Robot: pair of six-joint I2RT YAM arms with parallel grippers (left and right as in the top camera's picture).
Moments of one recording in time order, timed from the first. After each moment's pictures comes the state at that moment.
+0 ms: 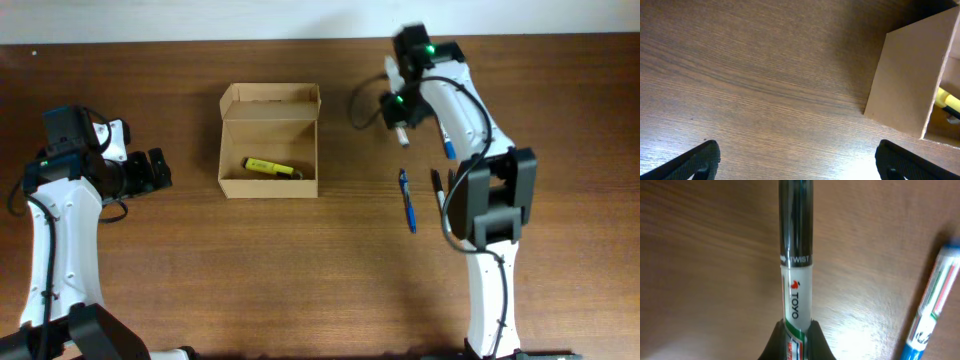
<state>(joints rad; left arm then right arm) 0.33 1.55 1.26 -0.91 0.15 0.02 0.22 2.42 2.27 -1.23 -0.03 -0.04</state>
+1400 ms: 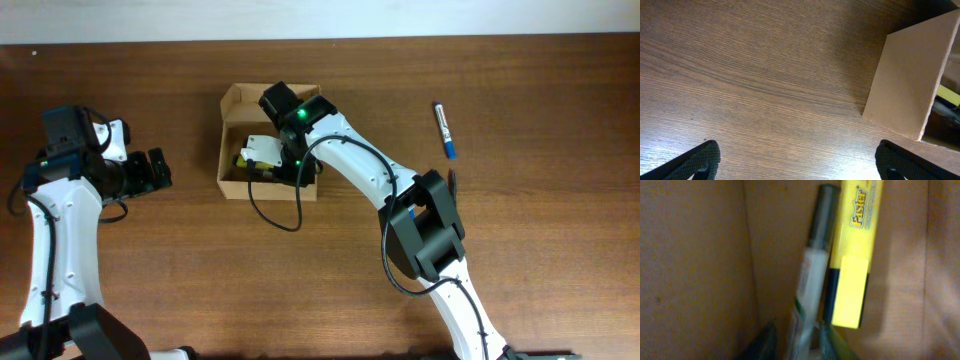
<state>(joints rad) 0.33 1.55 1.26 -0.91 0.15 0.02 0.65 2.43 2.13 -1.07 -0.24 -0.77</state>
